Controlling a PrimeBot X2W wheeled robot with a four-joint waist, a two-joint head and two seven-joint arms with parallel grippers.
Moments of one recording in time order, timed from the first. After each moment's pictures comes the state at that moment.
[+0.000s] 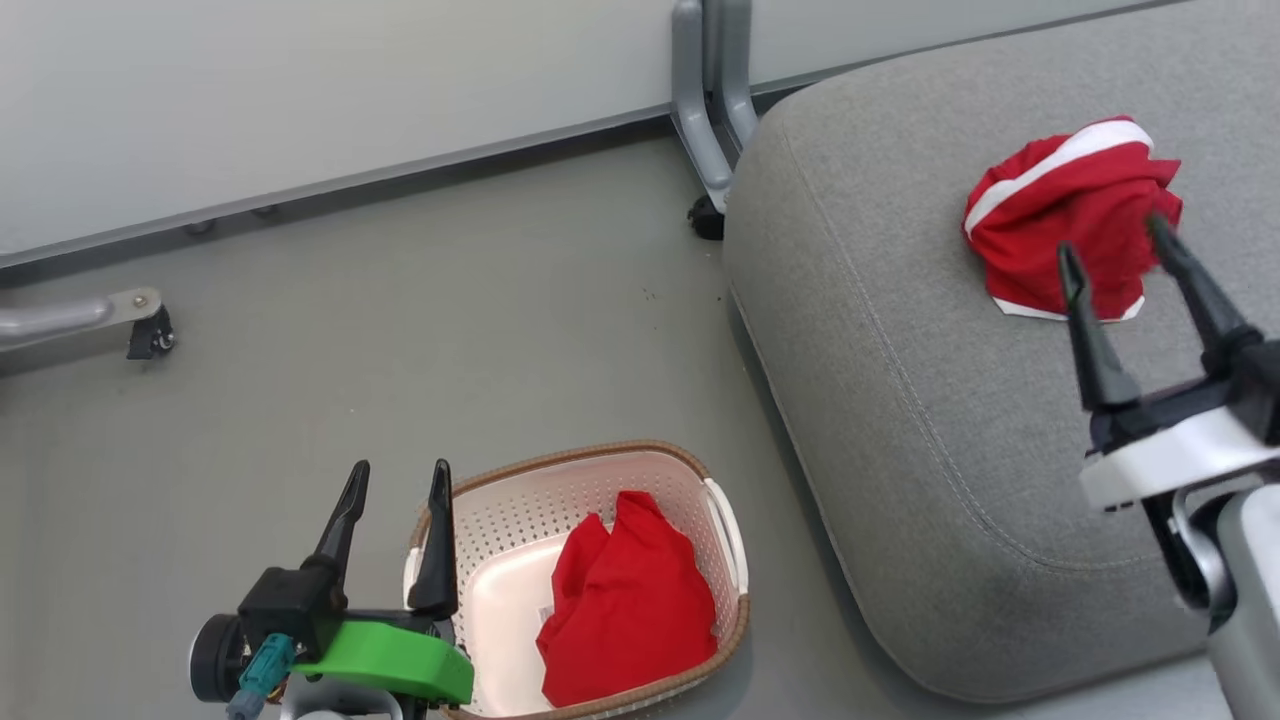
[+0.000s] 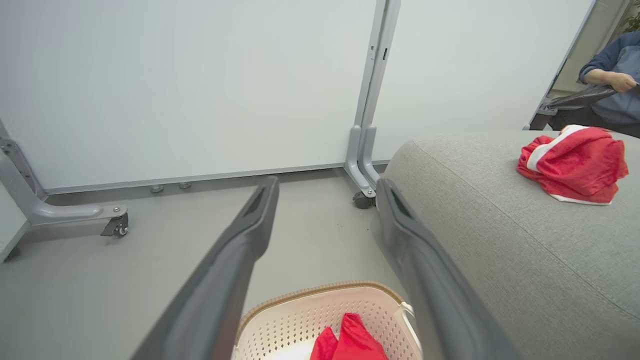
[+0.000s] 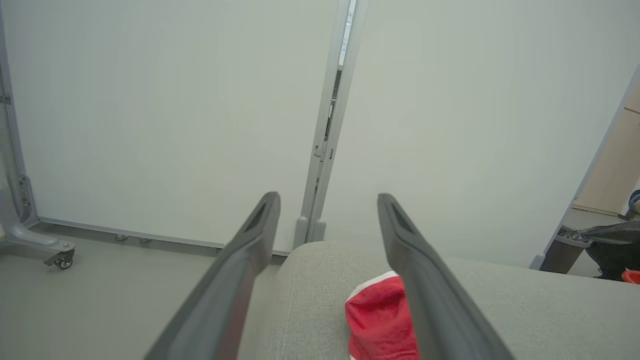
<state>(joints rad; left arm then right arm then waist) -0.04 0.05 -0.16 0.20 -0.24 -0.06 -0.26 -0.29 -0.42 0.12 0.13 0.24 0.13 -0.26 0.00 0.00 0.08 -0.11</state>
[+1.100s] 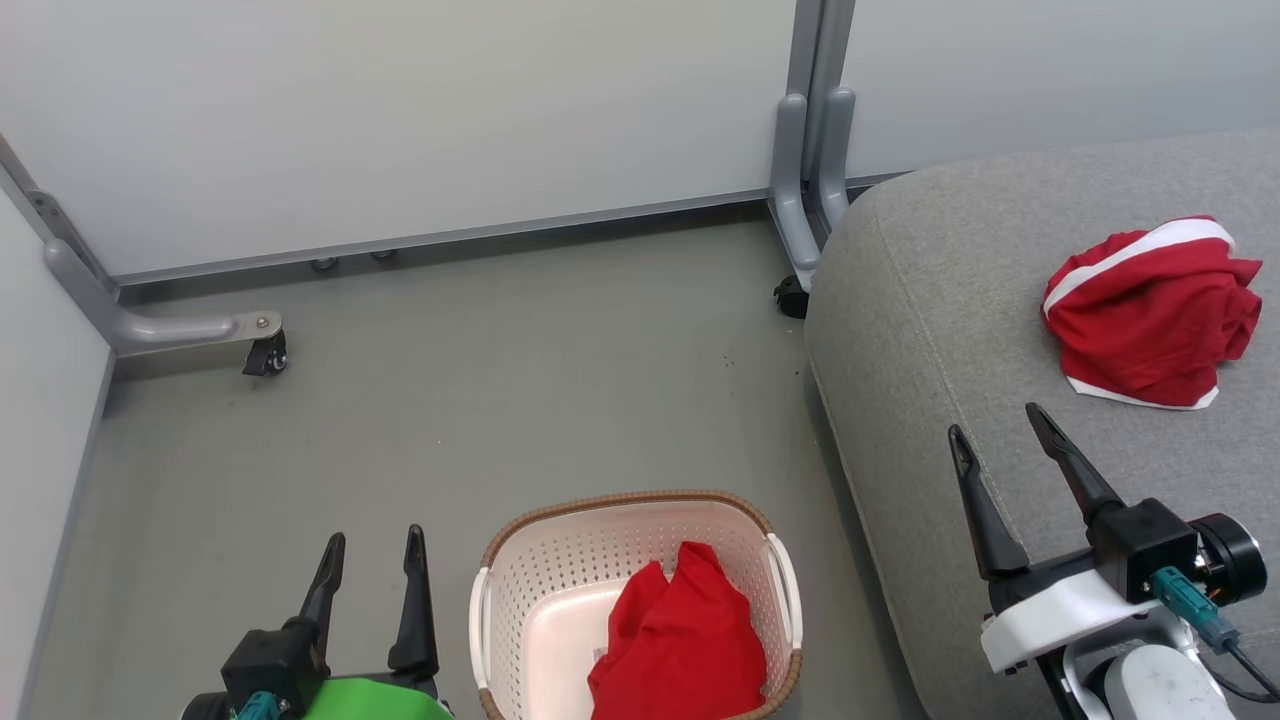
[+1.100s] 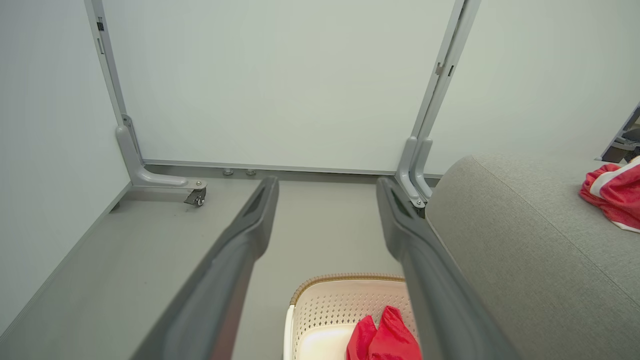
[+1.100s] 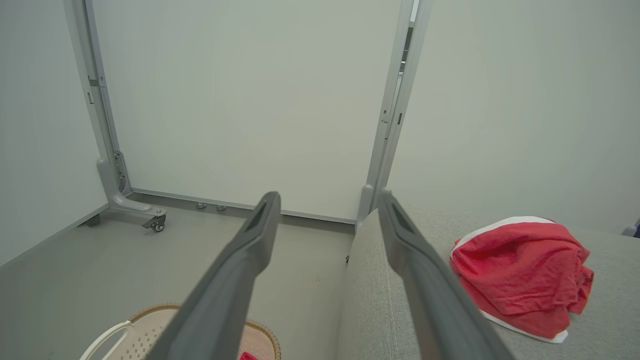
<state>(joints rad) 0.05 0.05 -0.13 0.21 -0.27 -0.02 -0.26 -0.03 -0.19 0.10 0.12 0.07 0.13 -0.26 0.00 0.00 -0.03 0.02</state>
